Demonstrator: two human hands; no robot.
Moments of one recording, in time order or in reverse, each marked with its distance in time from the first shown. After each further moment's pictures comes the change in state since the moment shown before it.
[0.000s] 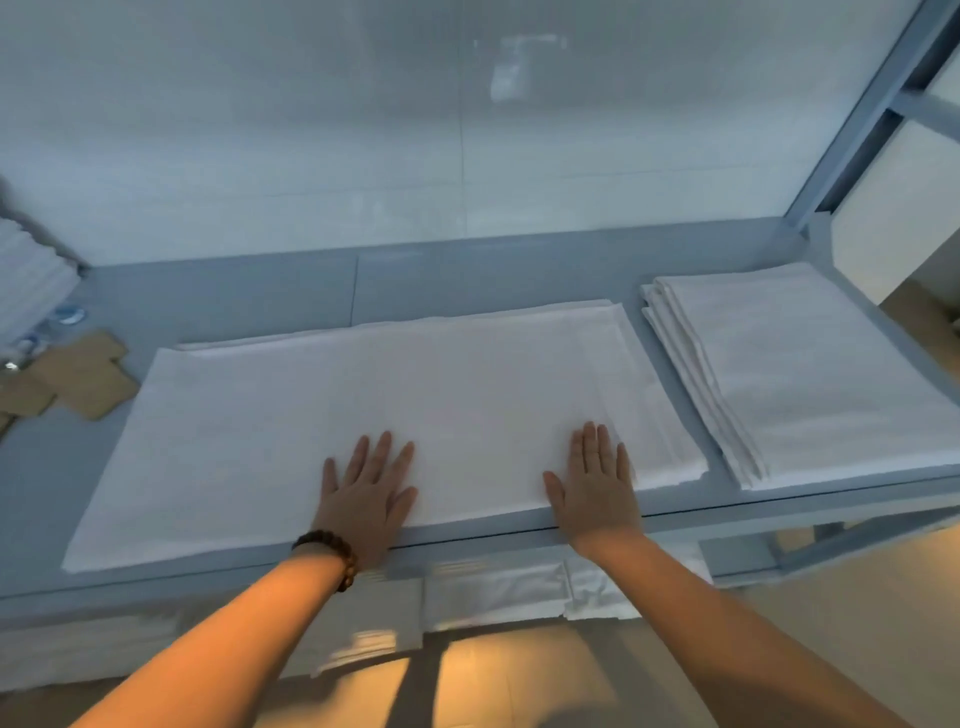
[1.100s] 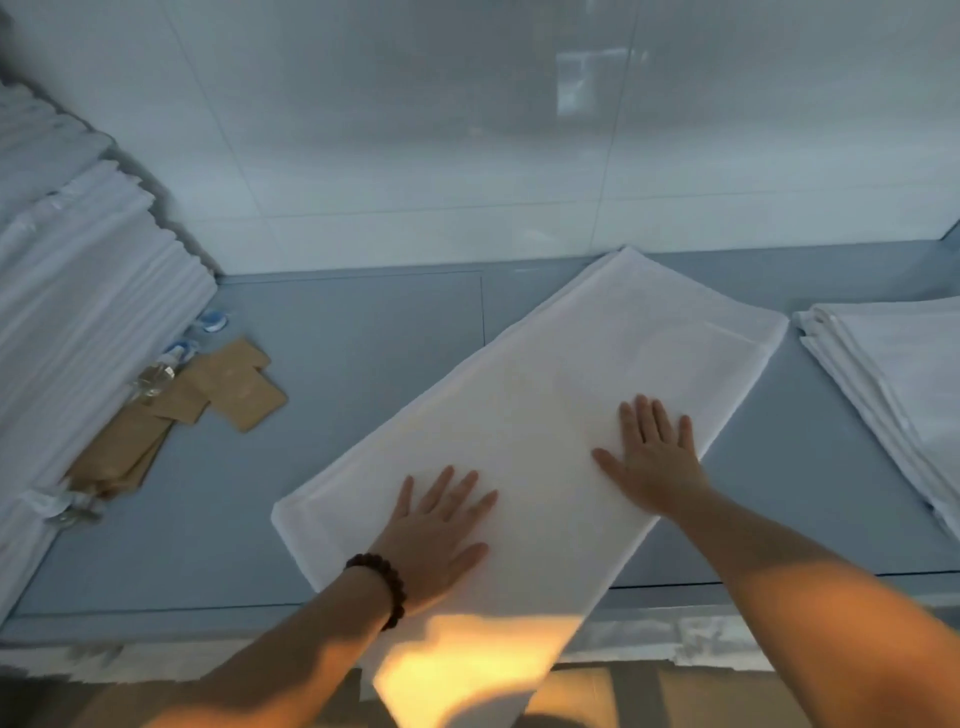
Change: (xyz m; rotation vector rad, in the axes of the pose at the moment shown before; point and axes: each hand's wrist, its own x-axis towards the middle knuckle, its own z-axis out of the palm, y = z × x) left_hand -0.019 -0.140 -0.012 0.106 -0.043 0.277; right_hand 0.103 -0.126 -0.003 -0.114 -0.058 -0.044
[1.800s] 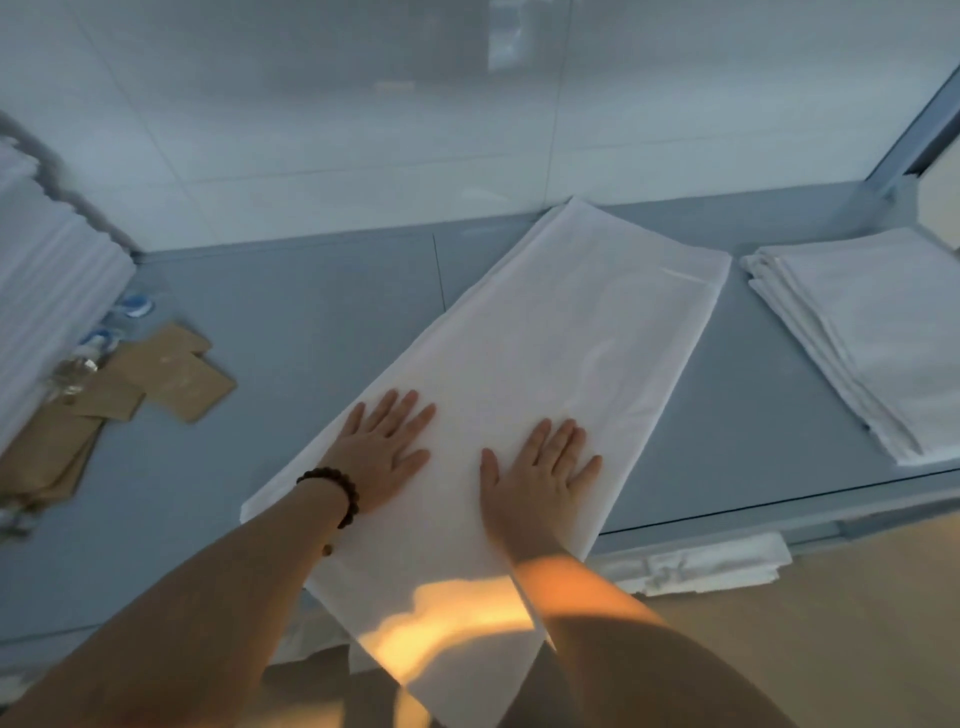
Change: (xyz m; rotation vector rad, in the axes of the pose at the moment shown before) left_hand 0.045 -0.066 -0.019 0.034 0.019 -0.005; right_hand -0.084 -0.153 0.023 0.355 0.173 0.372
